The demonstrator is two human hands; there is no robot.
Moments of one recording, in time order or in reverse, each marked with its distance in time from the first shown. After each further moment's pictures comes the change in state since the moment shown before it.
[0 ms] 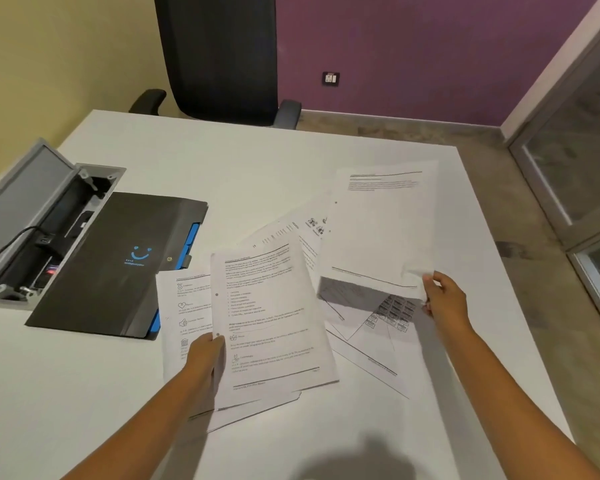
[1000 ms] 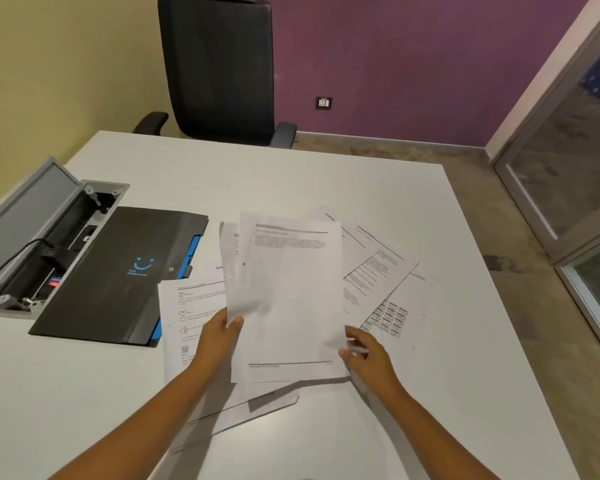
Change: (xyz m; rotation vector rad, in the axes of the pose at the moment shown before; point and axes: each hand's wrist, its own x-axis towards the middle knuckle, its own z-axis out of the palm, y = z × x) left_hand -0.044 0.023 -0.003 0.003 -0.127 0.492; right_hand -0.111 0.057 0.045 -0.170 -0.464 -0.180
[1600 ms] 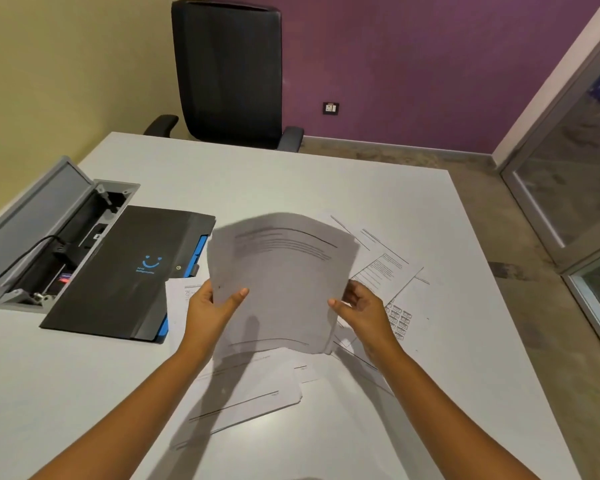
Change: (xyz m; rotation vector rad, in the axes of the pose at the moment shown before) left_hand 0.000 0.032 -0.020 -0.168 0.097 0.223; right_hand 0.016 -0.091 0.005 0.233 -0.040 -0.143
